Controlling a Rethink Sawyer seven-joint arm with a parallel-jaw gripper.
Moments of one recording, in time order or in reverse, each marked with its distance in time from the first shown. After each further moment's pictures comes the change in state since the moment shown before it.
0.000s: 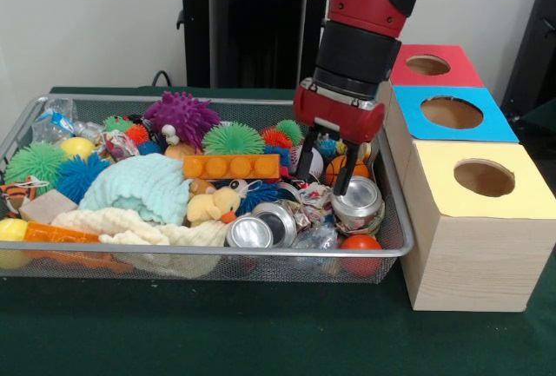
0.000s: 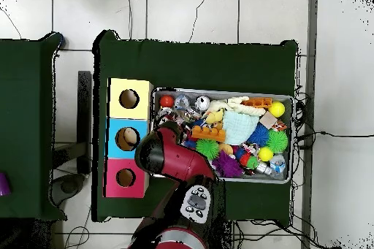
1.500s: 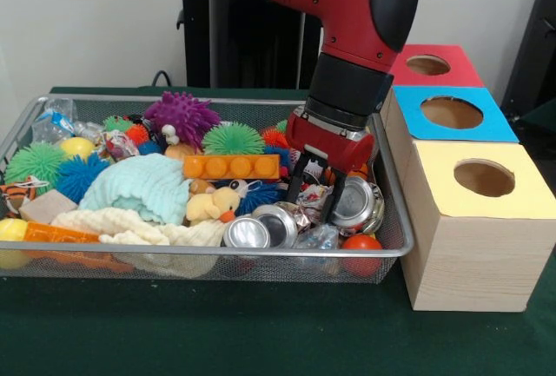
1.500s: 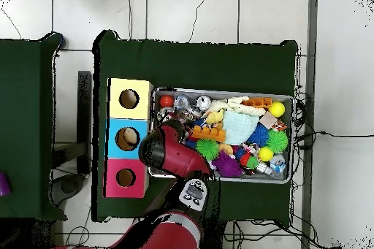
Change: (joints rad) arm 0.015 0.101 -0.012 -0.035 0.102 -0.071 0.000
